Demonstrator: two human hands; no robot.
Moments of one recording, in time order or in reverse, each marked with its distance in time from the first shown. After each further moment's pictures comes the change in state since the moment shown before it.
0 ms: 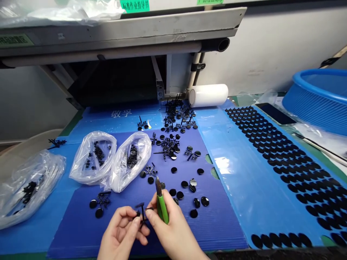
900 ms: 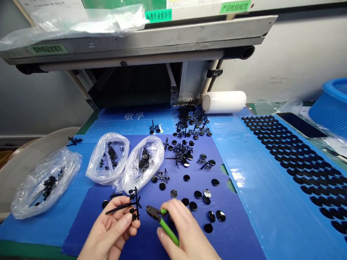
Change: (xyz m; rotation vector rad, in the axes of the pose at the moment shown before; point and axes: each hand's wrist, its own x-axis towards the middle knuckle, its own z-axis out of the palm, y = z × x) left_hand 0.013 0.056 -0.023 -0.359 0.041 -0.165; right_hand 0.003 -0.002 -0.006 -0.618 -0.086 -0.308
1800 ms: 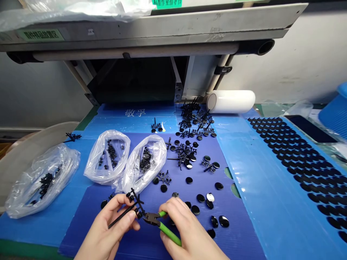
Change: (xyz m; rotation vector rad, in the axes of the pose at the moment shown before) left_hand 0.013 0.008 -0.006 0.242 -0.087 0.064; right_hand 0.015 0.002 -0.010 -0.086 -0.171 -0.041
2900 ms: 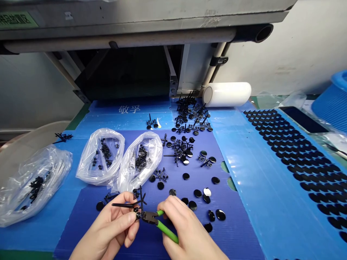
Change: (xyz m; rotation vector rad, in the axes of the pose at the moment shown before) left_hand 0.010 0.011 0.005 -0.043 -0.278 -0.259; right_hand -0.002 0.006 0.006 0.006 0.005 0.011
